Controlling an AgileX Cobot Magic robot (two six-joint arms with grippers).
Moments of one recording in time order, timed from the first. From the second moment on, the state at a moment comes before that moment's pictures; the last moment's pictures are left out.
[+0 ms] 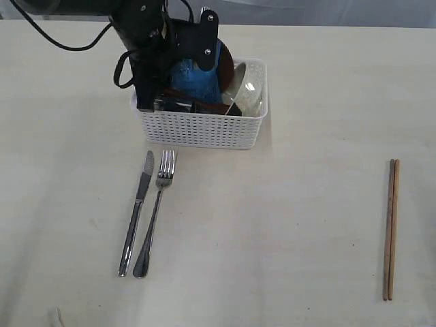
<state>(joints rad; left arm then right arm) -0.62 1.95 -1.44 0.38 0.71 0.82 0.17 0.01 0.00 -0.02 0.09 0.58</state>
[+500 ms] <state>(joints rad) -0.61 1.98 -1.44 0.41 0.79 0.84 0.17 0.01 0.00 -0.02 0.09 0.58</state>
